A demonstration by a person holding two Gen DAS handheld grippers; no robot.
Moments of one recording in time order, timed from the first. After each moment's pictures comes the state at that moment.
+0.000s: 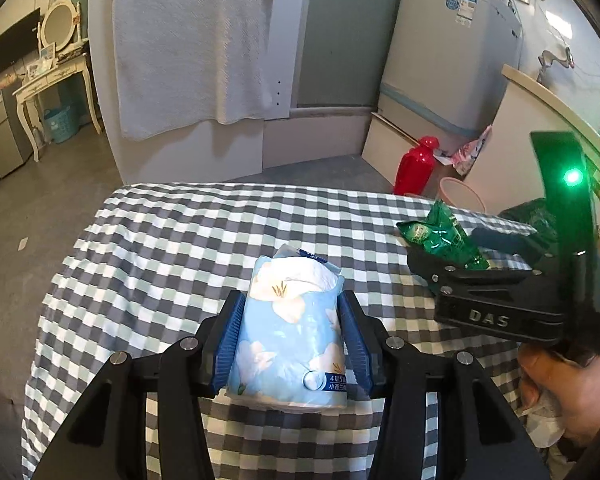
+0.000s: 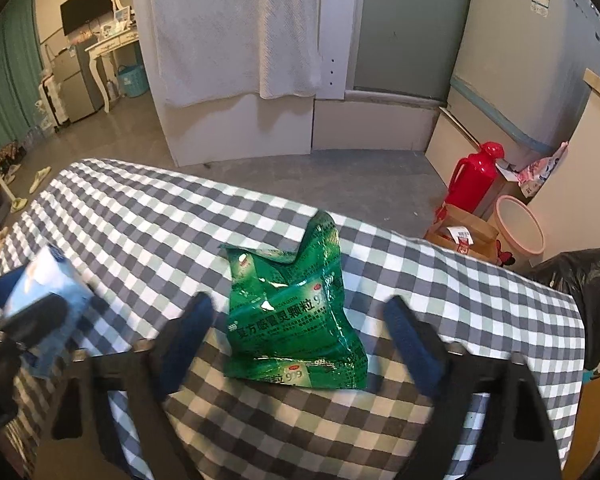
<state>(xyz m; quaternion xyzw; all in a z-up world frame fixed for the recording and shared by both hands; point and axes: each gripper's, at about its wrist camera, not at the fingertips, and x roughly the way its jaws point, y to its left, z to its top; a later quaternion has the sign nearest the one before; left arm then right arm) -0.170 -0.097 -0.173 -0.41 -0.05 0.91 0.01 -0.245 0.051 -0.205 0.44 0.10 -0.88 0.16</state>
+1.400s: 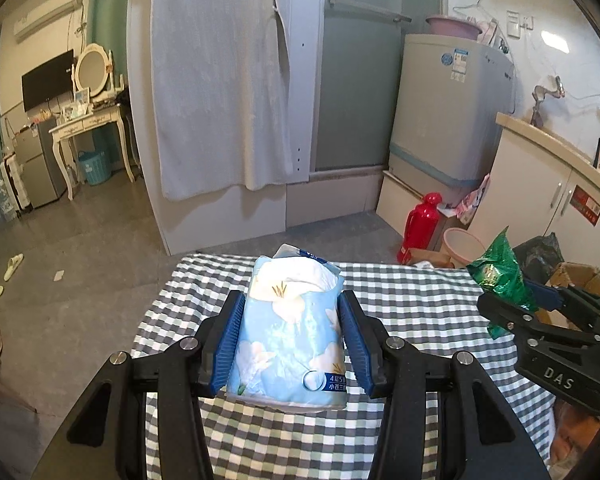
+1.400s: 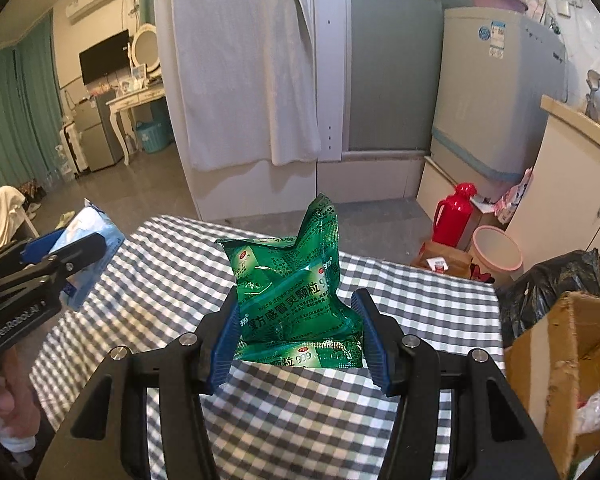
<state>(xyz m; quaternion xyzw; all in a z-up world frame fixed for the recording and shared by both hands) -0.095 -0.087 -0.062 -0.32 -0.03 0.95 -0.04 -0.110 0.096 -0.074 0.34 0.05 -0.92 0.18</state>
